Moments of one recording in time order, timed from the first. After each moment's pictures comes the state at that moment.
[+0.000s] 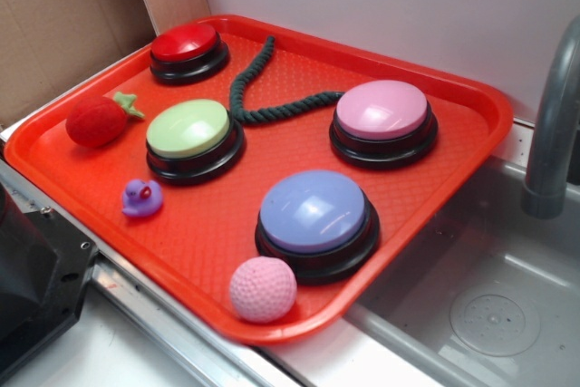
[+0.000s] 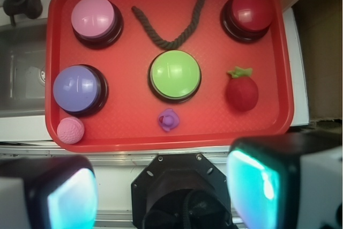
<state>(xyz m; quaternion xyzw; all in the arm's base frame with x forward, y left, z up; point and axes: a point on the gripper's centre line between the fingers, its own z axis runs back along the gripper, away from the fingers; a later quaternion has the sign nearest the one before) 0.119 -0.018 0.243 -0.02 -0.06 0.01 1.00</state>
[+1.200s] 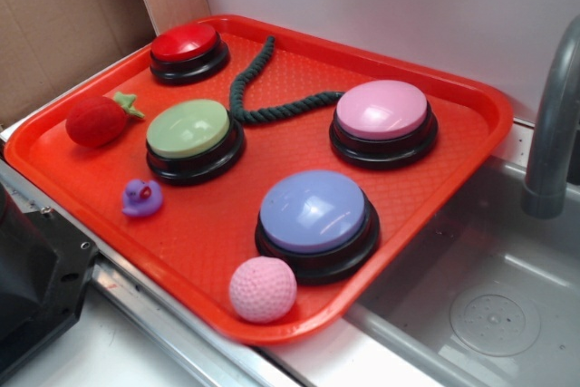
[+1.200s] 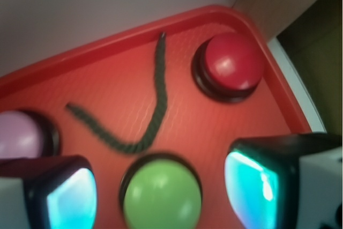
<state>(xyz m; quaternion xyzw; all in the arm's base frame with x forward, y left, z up) 0.254 0.034 0.131 0.06 -0.12 0.21 0.97</state>
